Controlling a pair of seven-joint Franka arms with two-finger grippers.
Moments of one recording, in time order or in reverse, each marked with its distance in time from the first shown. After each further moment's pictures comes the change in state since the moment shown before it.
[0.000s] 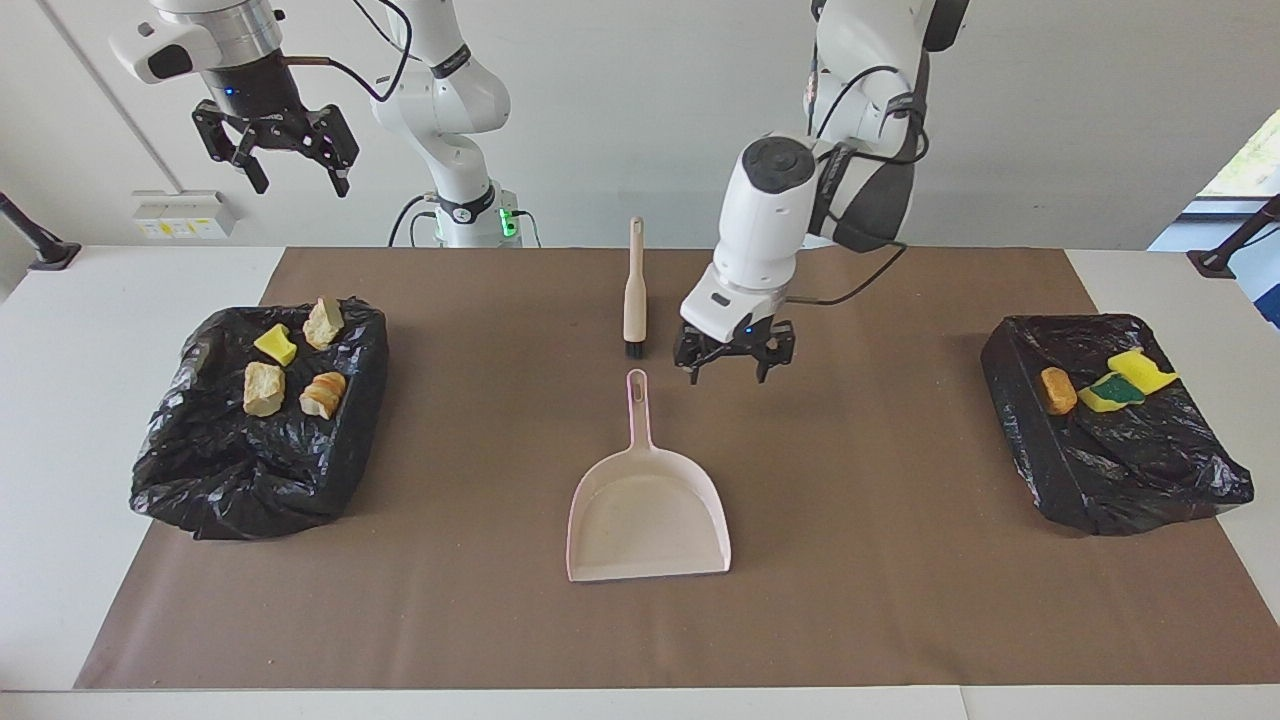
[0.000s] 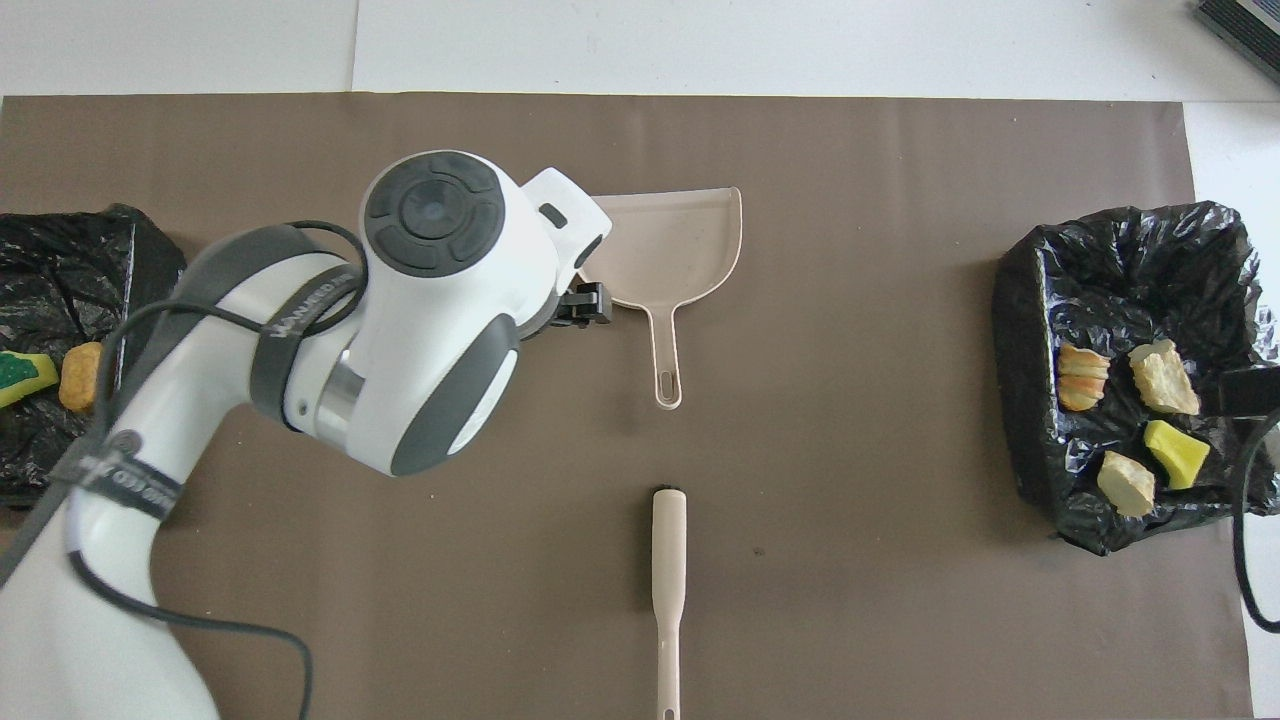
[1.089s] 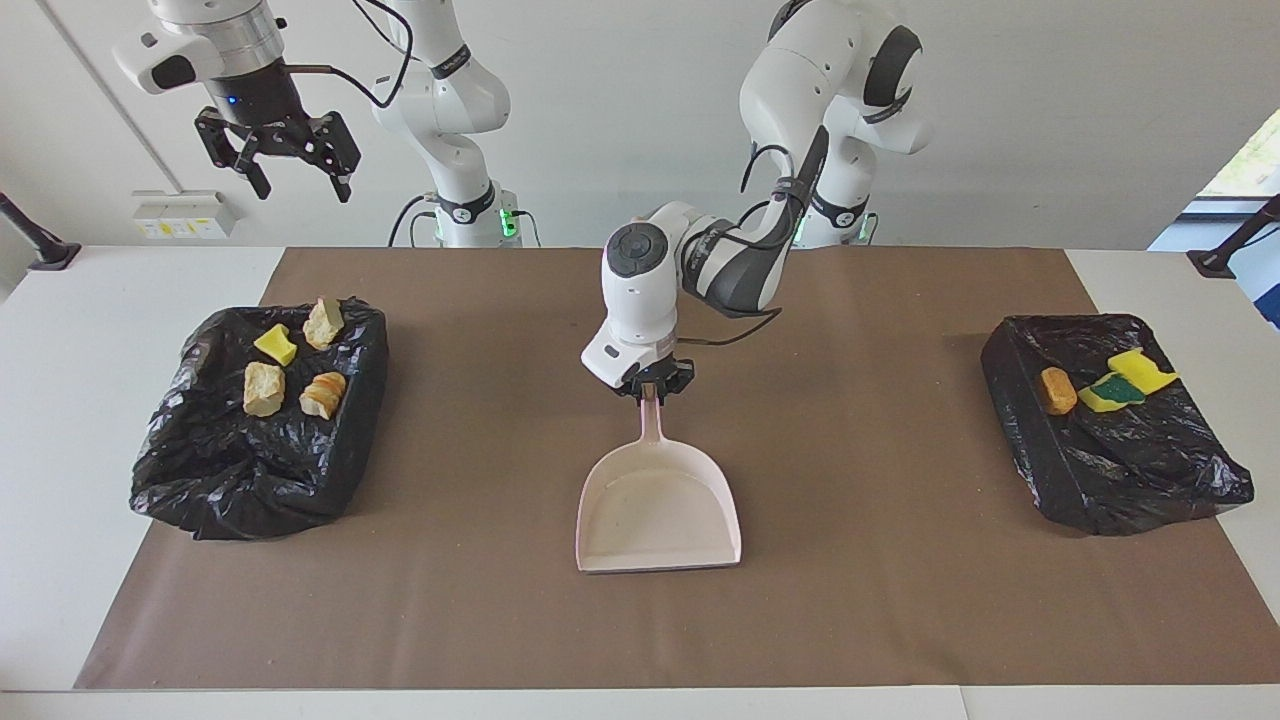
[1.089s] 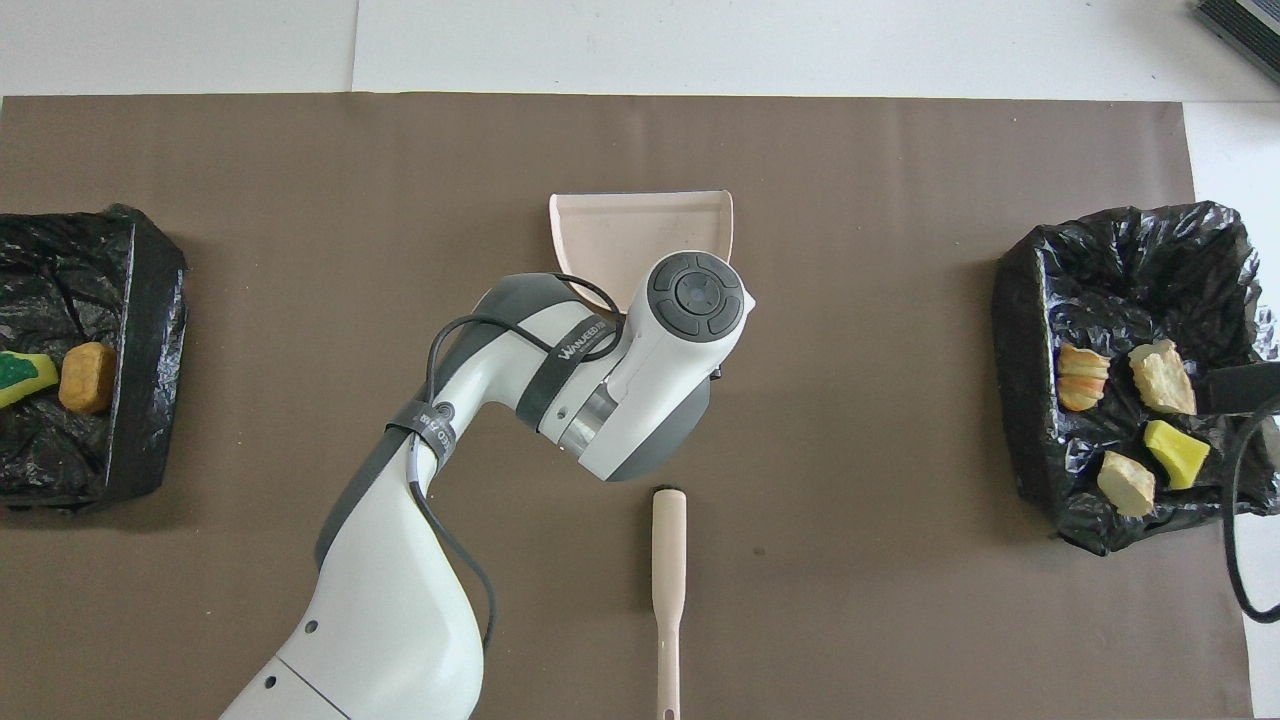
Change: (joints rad) left arm -0.174 0.373 -0.058 0.175 0.002 0.078 -0.266; right arm 0.000 0.011 -0.002 -0.002 0.000 0.000 0.000
